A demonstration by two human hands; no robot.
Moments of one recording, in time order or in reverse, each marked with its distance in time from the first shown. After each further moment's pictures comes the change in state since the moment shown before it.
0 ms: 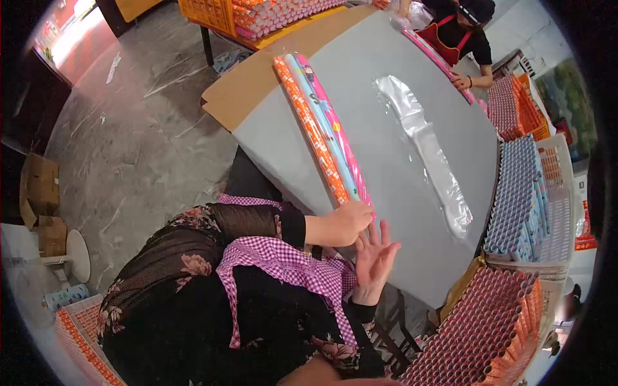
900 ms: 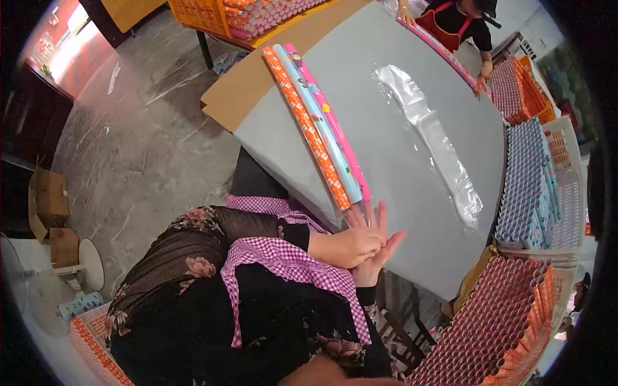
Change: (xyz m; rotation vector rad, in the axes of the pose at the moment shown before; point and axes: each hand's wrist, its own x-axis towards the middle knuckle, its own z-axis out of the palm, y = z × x) left_hand -0.012 0.051 0.024 -0.432 -0.070 -0.008; right_hand 0.011 0.020 0.003 0.232 -0.101 -0.002
